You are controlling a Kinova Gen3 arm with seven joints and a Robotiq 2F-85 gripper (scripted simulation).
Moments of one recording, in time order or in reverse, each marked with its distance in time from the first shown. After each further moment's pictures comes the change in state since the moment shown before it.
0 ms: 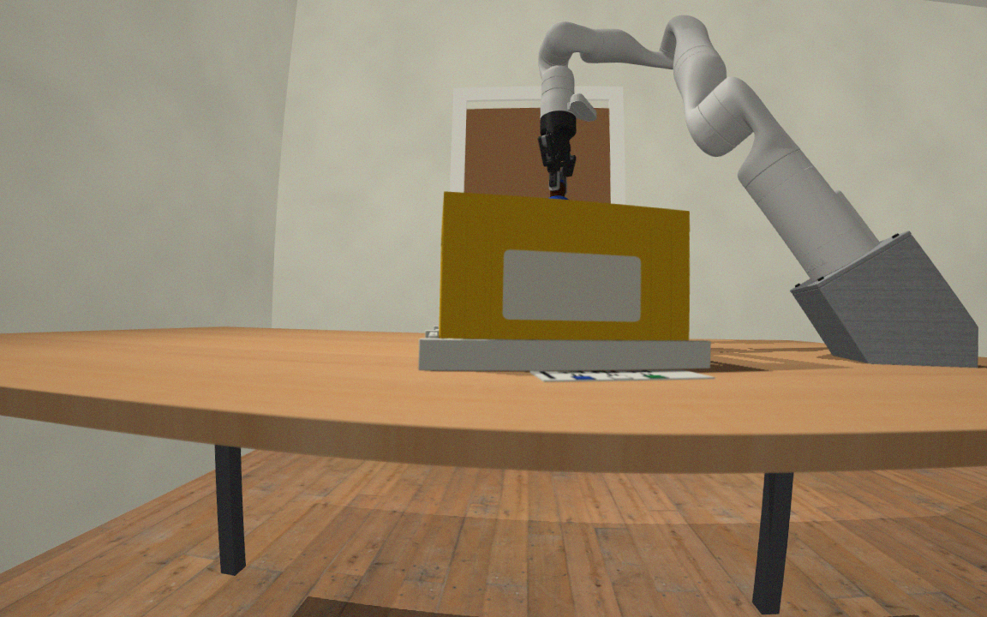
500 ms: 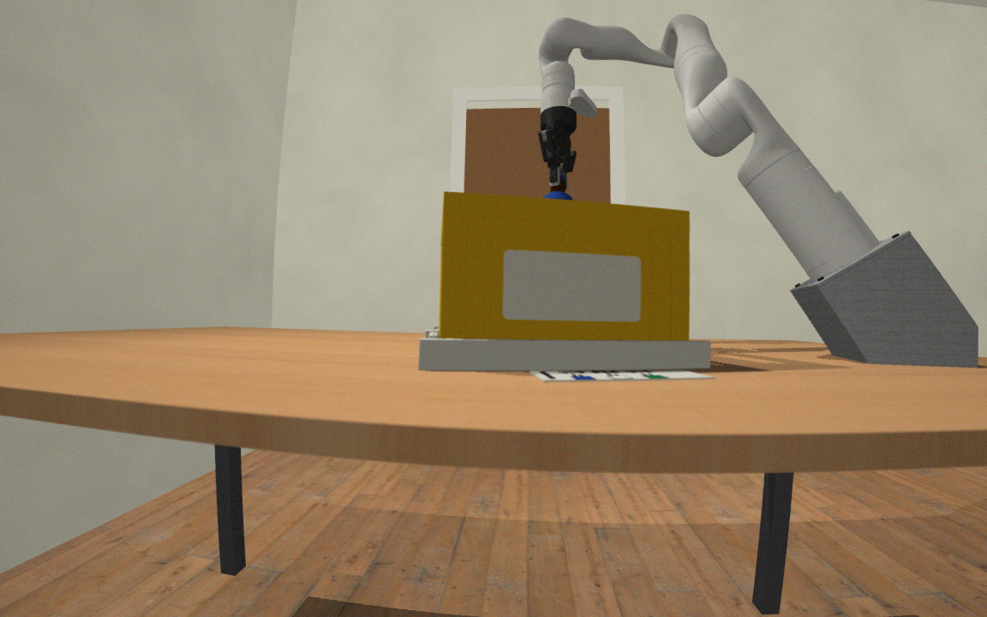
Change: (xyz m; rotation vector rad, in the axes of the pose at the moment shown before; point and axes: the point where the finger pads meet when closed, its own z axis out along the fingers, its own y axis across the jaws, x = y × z) arm 0.002 0.002 -0.009 0.000 0.000 0.000
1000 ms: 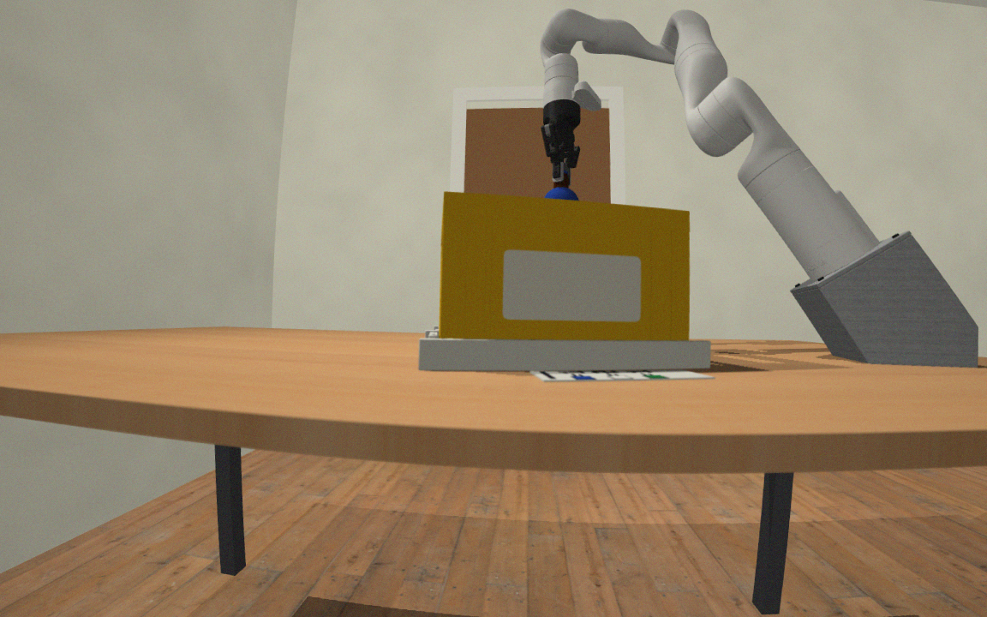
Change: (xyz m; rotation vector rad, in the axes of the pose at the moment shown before) arm 0.017 0.019 0.000 0.000 0.000 0.000
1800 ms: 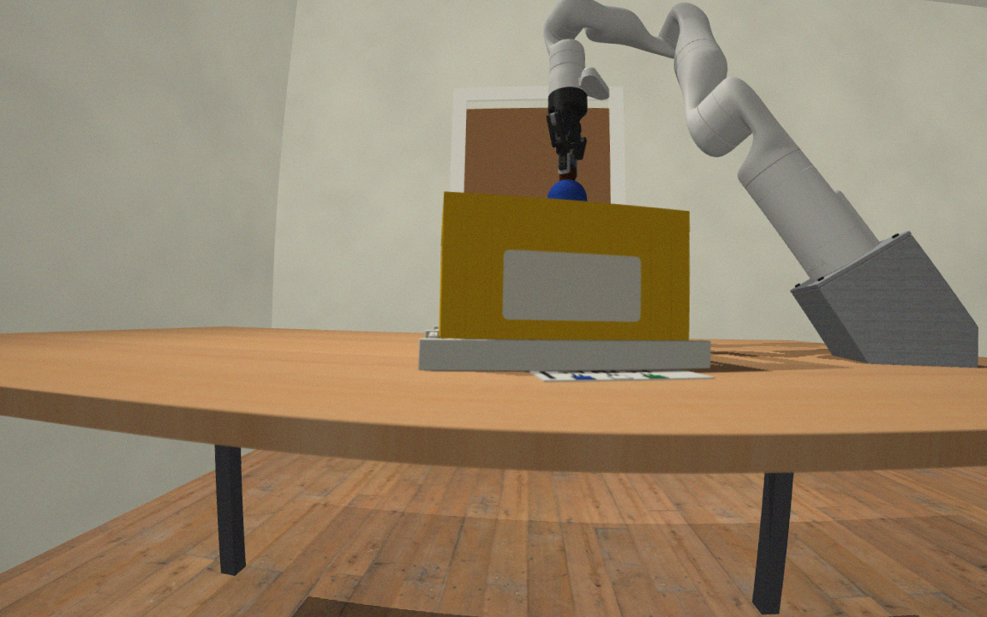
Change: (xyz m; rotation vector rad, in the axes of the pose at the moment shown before) arm 0.029 0.033 0.000 0.000 0.000 0.000
